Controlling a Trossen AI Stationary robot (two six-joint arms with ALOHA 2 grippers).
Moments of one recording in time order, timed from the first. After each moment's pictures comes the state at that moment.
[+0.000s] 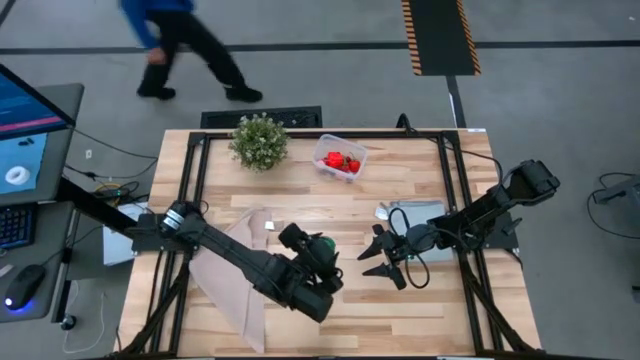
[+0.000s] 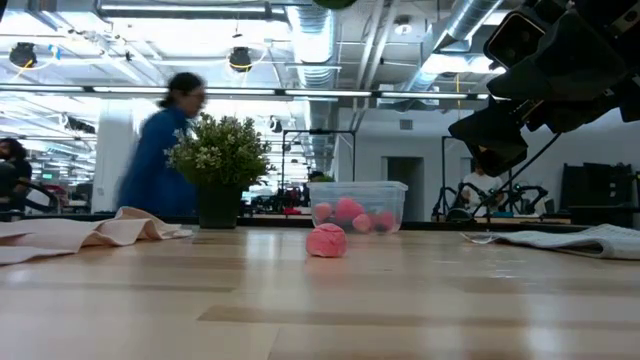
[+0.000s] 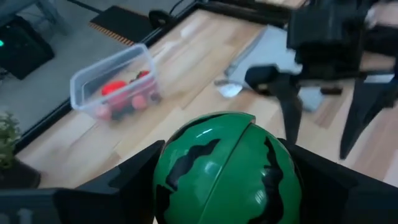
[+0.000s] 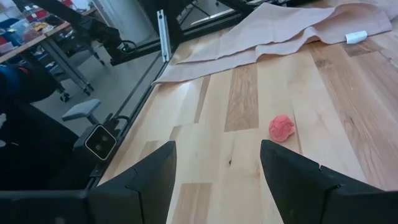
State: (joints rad) left arm -0.50 2.06 2.00 -1.15 -0.96 -0.97; right arm 0.38 1.46 0.30 0.86 0.00 0.37
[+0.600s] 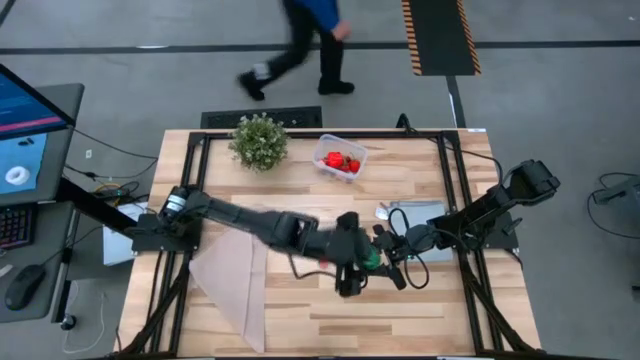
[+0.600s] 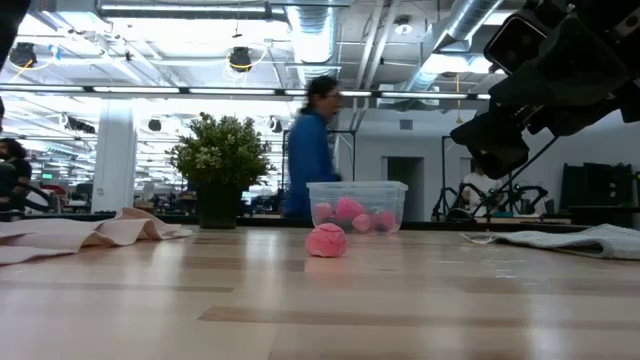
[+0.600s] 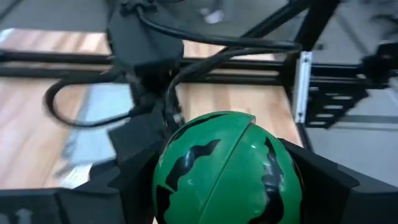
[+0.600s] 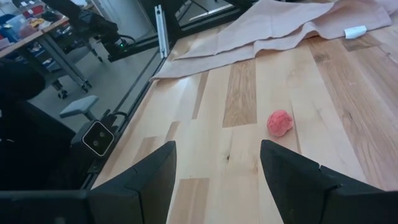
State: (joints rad) left arm -0.29 2.01 1.98 -0.51 -0.21 -0.22; right arm 0.38 1.46 0.30 0.84 0.00 0.37
